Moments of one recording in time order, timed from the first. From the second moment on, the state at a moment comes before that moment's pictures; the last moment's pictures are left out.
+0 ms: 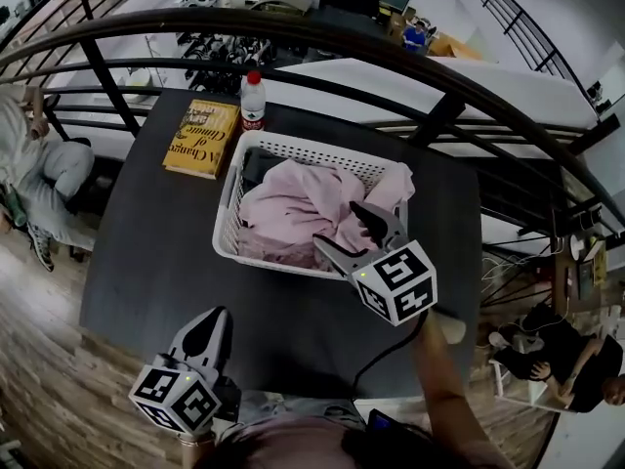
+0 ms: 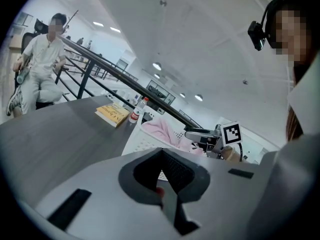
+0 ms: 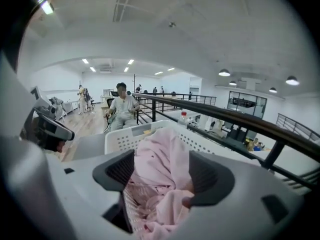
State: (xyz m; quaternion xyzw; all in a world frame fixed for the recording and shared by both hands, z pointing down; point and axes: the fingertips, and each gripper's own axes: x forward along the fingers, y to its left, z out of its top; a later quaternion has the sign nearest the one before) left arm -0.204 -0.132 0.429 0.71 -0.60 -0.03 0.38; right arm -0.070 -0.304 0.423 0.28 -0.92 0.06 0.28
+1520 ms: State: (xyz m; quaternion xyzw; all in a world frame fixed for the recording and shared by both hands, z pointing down) left arm -0.228 -0.116 0.458 0.65 -0.63 -0.05 0.42; right arm -0.091 -0.347 0.576 0.18 -0.81 0.12 0.54
